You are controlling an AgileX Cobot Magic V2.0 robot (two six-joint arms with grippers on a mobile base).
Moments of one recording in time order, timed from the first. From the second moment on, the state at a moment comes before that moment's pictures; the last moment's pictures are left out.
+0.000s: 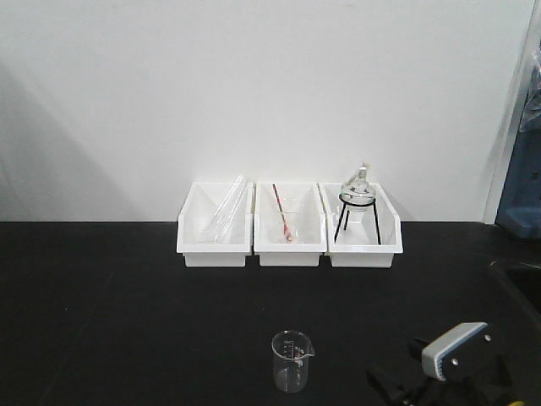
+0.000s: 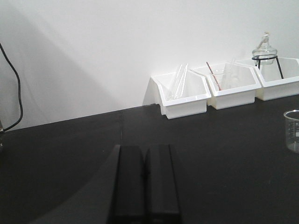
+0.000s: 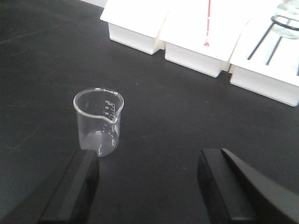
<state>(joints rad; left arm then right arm) -0.13 -0.01 0.03 0.05 0.00 0.09 0.14 1.56 -0.51 -0.55 -0.71 0.15</state>
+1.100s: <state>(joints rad) -0.13 -0.01 0.03 0.05 0.00 0.09 0.31 2.15 -1.01 -0.60 -0.80 0.23</state>
